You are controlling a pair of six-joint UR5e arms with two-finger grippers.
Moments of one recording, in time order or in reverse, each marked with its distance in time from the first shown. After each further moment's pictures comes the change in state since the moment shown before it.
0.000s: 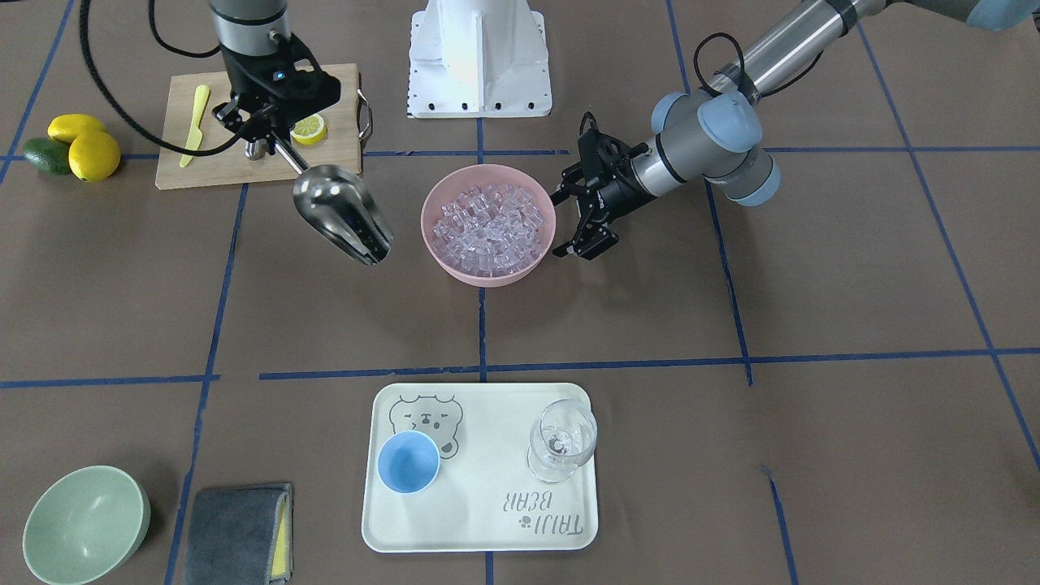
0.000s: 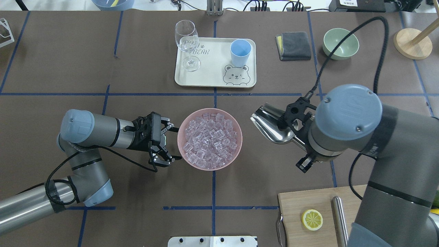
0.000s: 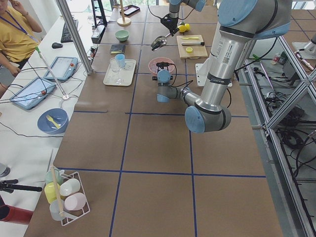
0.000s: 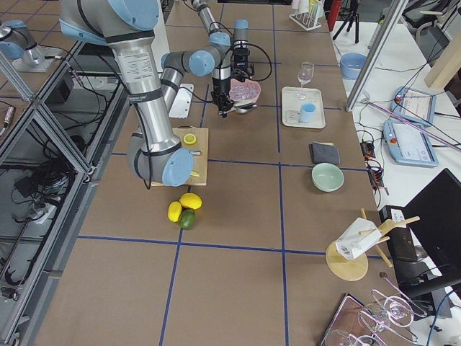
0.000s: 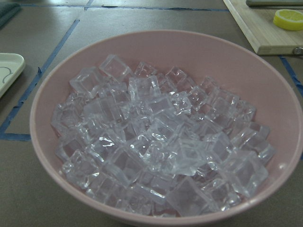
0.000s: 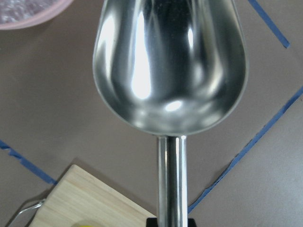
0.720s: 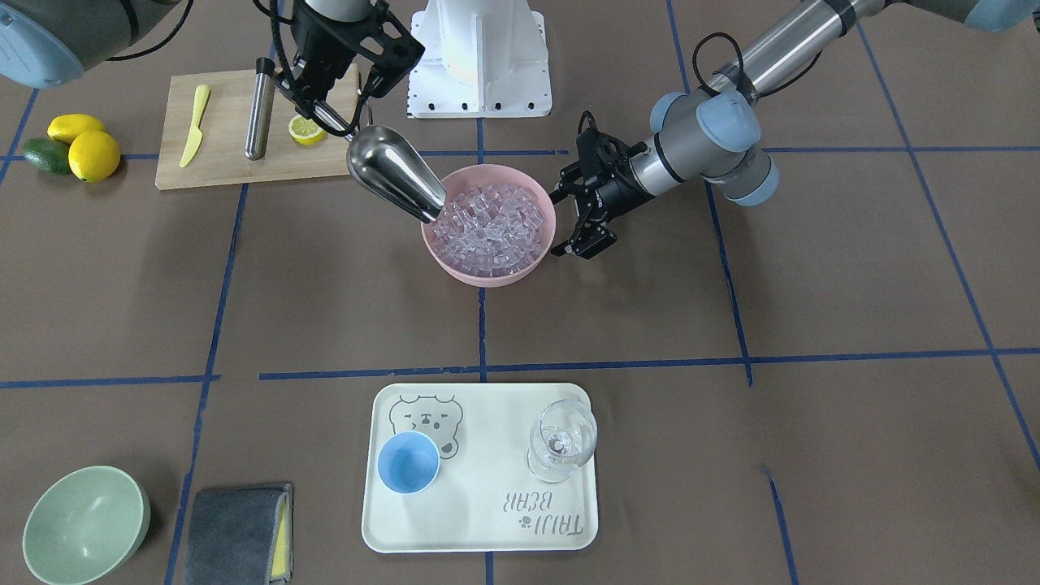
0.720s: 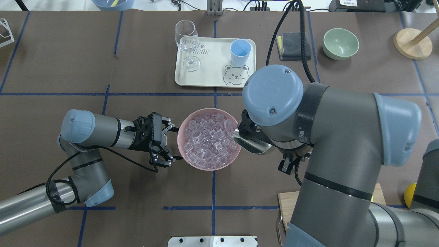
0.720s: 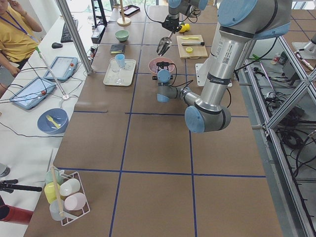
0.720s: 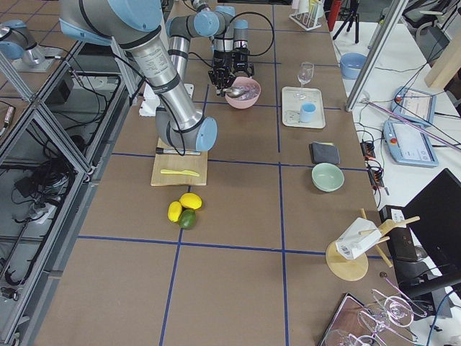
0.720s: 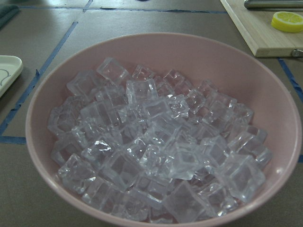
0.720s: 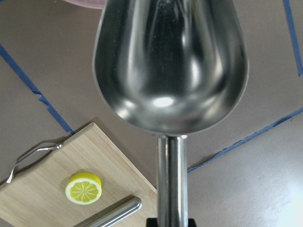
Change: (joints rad) left arm 0.002 -0.003 0.000 -0.002 0.001 -0.002; right arm -0.030 0.312 -0.141 -0.398 -0.052 -0.313
